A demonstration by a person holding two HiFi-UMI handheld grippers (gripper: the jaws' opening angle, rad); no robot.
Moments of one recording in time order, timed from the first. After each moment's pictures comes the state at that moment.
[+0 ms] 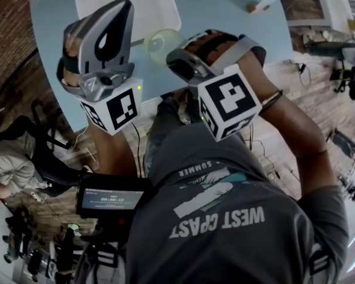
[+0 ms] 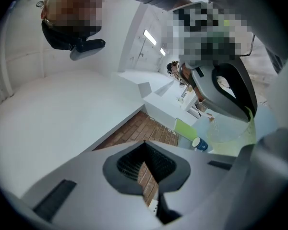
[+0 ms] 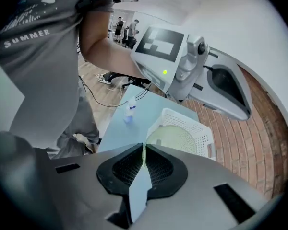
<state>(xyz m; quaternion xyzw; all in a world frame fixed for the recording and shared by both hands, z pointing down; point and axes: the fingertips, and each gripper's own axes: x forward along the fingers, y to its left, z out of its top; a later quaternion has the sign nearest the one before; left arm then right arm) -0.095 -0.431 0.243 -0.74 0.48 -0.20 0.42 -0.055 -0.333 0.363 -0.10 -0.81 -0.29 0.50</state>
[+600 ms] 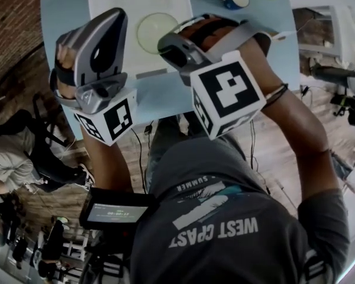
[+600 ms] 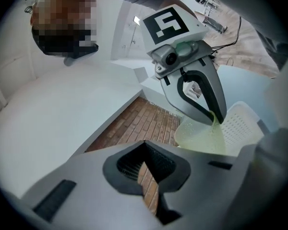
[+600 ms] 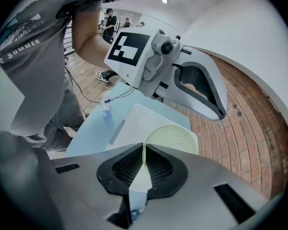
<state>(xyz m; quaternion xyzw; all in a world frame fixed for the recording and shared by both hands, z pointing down) -0.133 -0.488 0.248 -0.70 0.50 -0.28 0.43 -0.097 -0.434 0.337 -0.12 -0.80 -0.34 0.48</state>
